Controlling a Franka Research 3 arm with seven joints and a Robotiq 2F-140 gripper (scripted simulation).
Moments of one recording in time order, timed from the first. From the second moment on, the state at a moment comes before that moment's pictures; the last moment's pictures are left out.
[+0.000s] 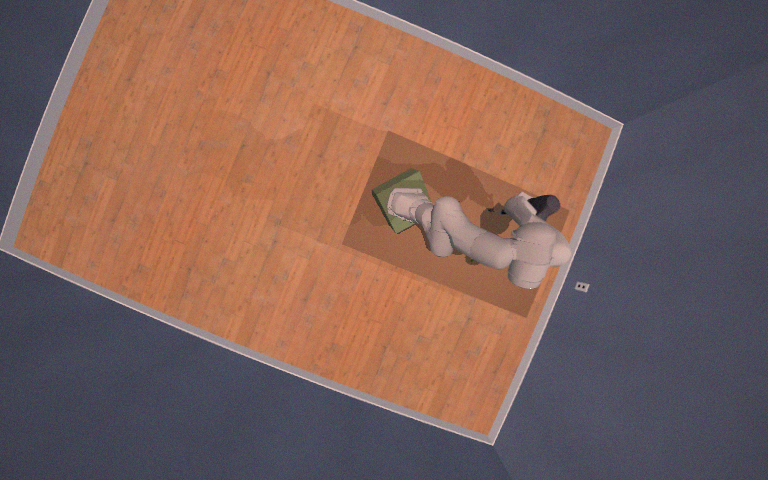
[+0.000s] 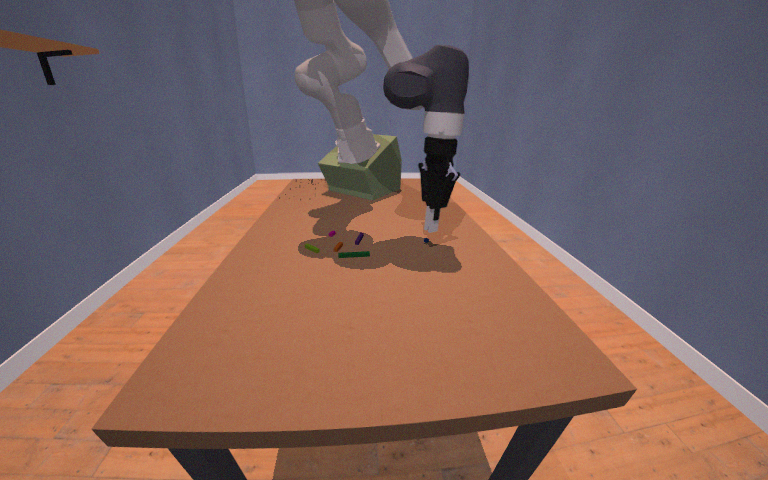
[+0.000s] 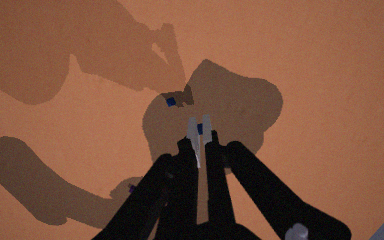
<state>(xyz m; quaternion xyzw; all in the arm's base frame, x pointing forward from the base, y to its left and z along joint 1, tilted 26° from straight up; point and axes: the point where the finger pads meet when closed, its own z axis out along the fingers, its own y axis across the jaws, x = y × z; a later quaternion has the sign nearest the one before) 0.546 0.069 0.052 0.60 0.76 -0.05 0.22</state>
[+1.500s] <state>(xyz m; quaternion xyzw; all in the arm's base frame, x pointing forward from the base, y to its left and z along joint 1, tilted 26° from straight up) 0.561 0.054 0.013 0.61 0.76 -0.05 0.22</state>
